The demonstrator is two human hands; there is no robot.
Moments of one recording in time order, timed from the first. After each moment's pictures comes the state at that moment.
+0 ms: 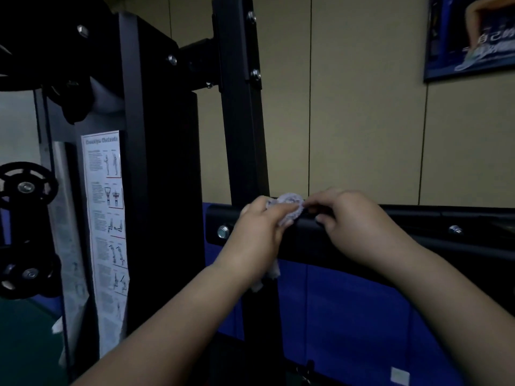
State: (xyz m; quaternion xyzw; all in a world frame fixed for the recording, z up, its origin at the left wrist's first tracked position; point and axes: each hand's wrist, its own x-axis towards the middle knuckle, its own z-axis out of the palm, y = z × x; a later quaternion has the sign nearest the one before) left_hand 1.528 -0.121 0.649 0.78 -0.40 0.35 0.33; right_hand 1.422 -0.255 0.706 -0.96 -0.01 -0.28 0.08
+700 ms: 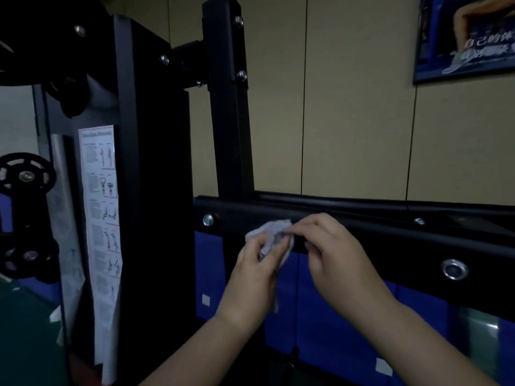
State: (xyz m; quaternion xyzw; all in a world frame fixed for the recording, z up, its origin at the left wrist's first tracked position) left_hand 1.480 -0.145 0.567 0.74 -0.42 0.37 0.38; right_hand 1.388 -0.275 0.623 -0.87 -0.14 -0.45 0.14
